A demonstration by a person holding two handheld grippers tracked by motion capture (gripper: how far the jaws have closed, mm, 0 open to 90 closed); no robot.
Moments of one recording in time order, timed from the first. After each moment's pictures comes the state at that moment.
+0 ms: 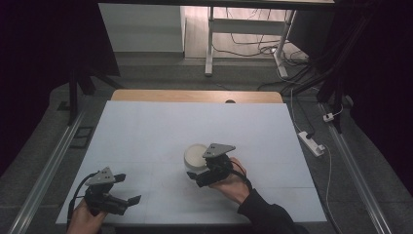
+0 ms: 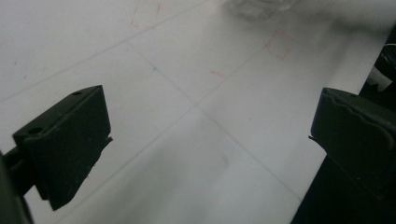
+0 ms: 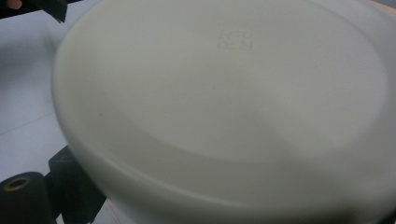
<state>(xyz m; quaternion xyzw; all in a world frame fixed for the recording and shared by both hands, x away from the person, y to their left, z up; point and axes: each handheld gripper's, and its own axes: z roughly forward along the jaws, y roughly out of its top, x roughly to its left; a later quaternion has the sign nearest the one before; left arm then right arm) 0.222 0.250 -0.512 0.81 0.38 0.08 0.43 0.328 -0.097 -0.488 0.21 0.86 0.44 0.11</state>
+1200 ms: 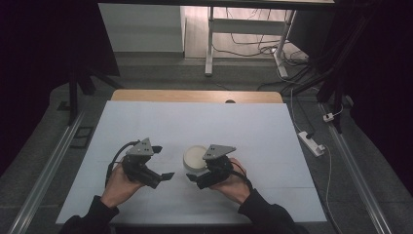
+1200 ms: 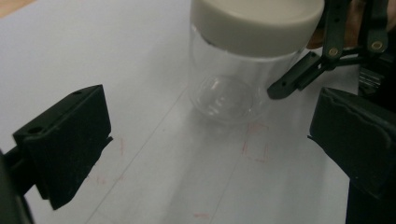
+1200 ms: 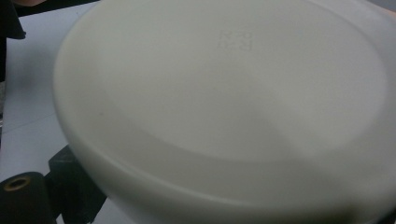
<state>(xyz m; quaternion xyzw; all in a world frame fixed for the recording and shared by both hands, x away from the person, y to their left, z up) 0.295 0.168 -0.454 0.86 0.25 0.09 0.44 0.325 -0.098 -0.487 0.19 0.87 0.45 0.10</state>
